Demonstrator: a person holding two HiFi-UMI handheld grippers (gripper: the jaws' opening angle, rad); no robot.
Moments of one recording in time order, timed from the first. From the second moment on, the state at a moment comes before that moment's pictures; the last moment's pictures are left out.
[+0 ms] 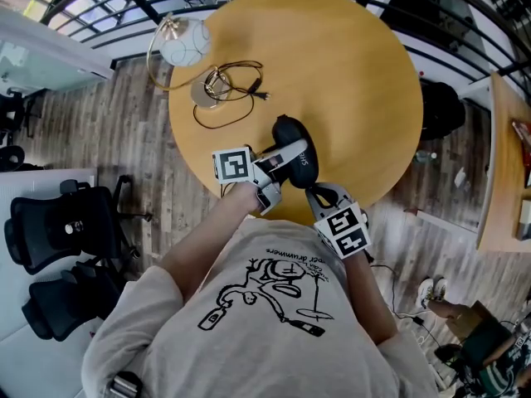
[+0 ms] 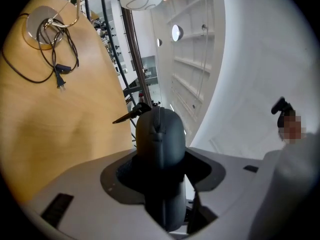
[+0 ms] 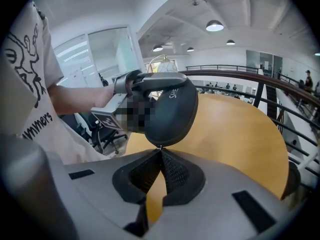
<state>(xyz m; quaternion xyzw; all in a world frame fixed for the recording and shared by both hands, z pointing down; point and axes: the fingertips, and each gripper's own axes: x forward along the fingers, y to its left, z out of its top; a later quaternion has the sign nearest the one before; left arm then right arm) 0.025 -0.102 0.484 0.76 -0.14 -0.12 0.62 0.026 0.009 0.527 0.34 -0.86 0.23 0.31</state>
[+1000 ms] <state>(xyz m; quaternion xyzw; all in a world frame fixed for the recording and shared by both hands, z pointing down) 0.042 -0.055 0.467 0.86 -0.06 0.03 0.50 0.051 -0.005 0.514 0.33 -0.85 0.07 0.40</state>
